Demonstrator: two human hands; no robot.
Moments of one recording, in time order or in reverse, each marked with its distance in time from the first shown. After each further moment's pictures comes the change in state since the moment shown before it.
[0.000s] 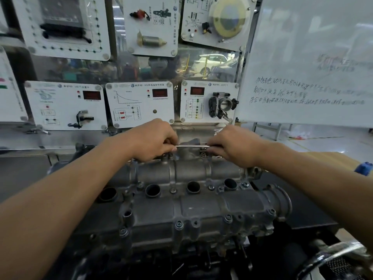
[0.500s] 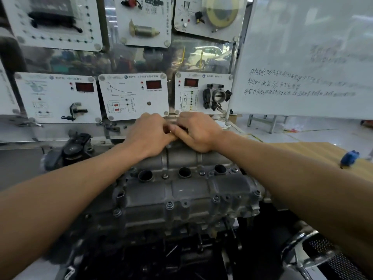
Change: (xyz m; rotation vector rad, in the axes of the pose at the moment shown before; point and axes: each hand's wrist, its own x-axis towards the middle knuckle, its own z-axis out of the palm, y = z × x) left_hand -0.001 0.017 0.033 -0.069 0.377 -0.232; right_hand 0.046 -0.028 0.025 0.081 0.240 -0.078
